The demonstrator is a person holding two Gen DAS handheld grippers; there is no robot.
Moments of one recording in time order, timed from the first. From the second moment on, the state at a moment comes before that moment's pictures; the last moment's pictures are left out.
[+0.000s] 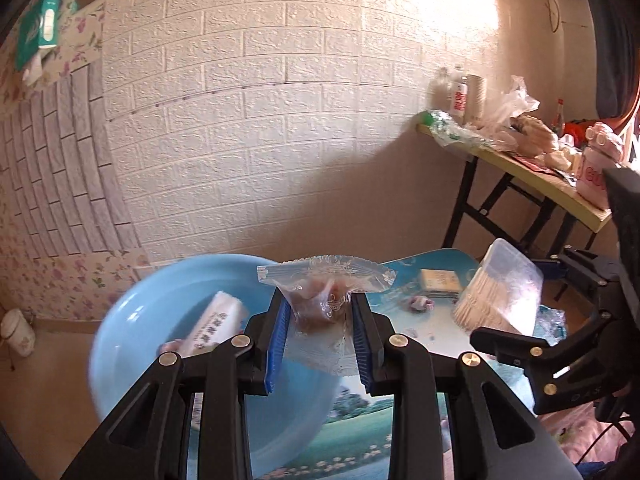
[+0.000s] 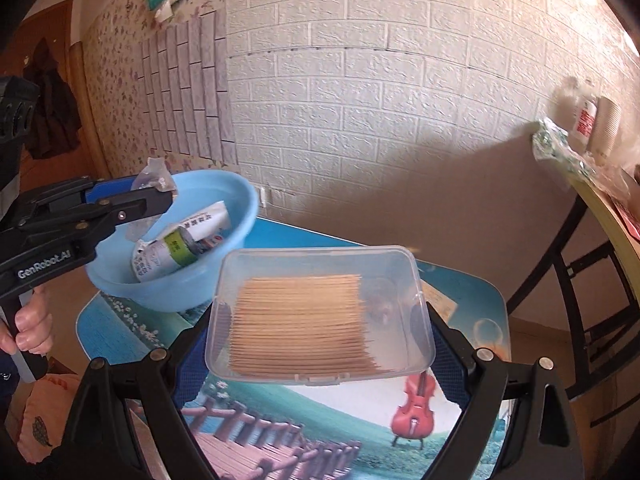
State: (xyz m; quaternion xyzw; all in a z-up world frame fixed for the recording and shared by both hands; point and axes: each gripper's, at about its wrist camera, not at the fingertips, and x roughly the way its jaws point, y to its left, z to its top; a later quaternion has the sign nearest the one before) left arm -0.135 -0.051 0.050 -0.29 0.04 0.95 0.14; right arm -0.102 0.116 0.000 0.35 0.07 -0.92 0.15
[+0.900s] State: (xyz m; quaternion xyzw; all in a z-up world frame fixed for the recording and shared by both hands) left arm -0.146 -0.163 0.030 -0.31 0.01 0.95 0.08; right arm -0.135 -0.002 -0.001 0.34 0.11 -0.91 0.21
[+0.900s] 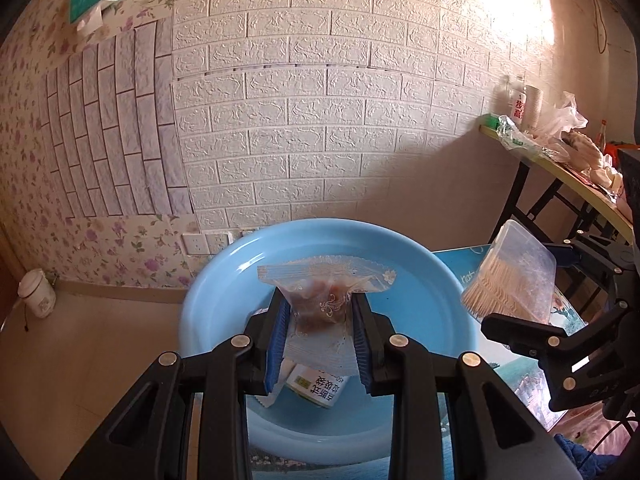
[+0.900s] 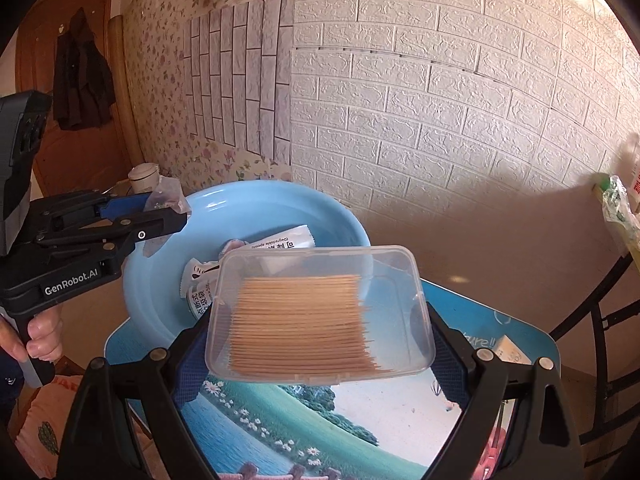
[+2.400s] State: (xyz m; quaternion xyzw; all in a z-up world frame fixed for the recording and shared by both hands) left arm -0.155 -0.194 0.018 -0.32 -0.01 0.95 0.04; right arm -0.168 -0.050 -0.029 0.37 0.13 -0.89 0.25
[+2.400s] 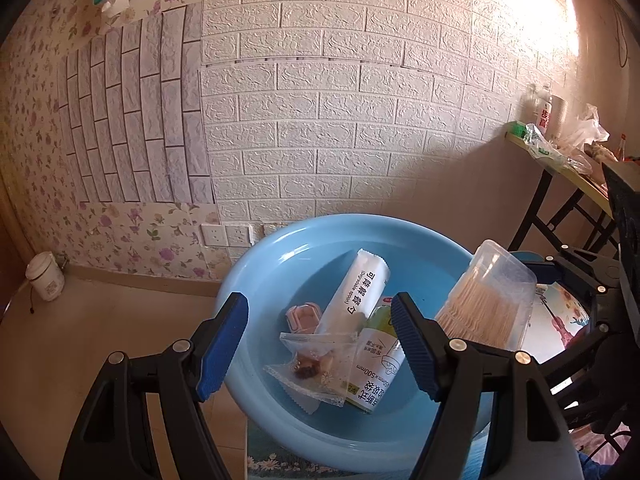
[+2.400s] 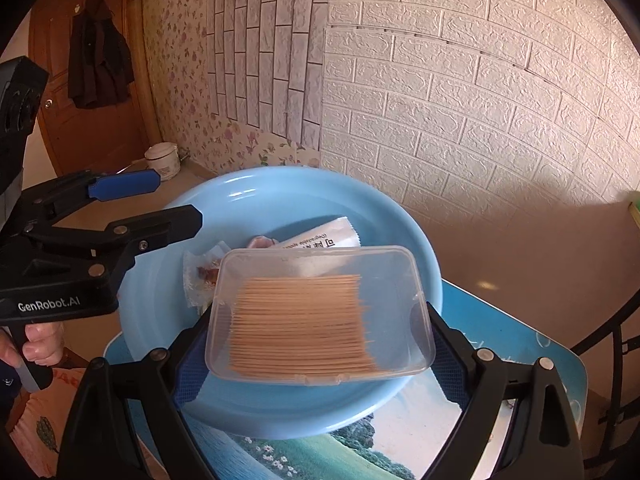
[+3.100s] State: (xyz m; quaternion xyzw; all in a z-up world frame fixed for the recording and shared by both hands) left arm -0.137 -0.175 0.034 -0.30 -0.01 0.95 0.04; right arm -0.152 -0.028 -0.018 0.36 0.09 -0.90 0.22
